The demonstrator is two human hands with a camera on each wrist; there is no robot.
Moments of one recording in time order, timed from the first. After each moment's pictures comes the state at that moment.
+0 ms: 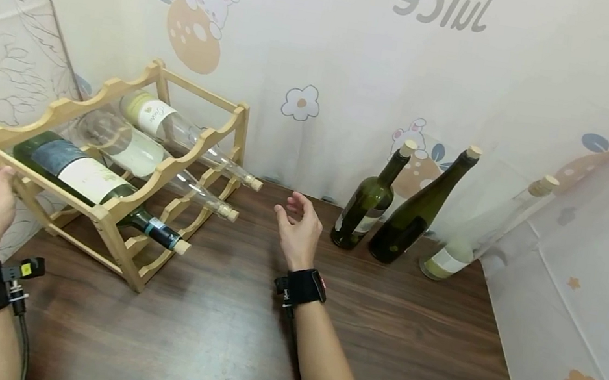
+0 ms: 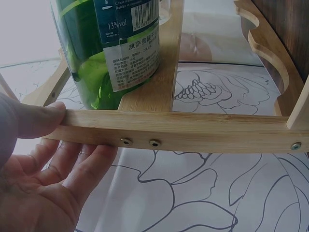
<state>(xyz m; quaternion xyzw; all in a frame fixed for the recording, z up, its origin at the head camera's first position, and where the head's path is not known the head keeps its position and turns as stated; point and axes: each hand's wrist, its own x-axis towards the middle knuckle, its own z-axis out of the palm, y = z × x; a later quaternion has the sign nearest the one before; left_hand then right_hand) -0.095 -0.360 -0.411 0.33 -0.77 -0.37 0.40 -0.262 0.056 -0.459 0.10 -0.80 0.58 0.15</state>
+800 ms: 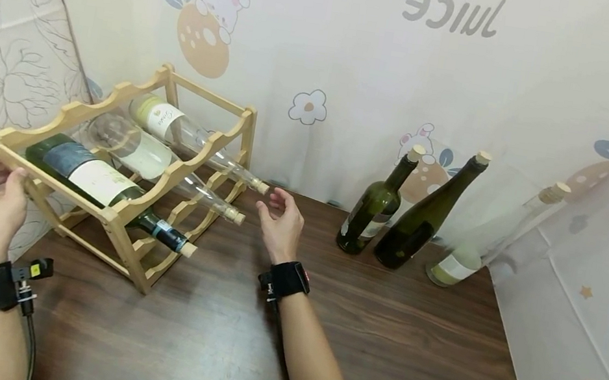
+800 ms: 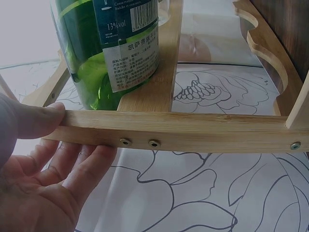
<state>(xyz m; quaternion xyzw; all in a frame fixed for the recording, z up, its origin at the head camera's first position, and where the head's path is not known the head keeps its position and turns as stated) -0.094 -0.358 -0.410 0.33 -0.78 -0.36 0.40 -0.266 0.012 -0.461 0.11 -0.79 0.60 0.12</state>
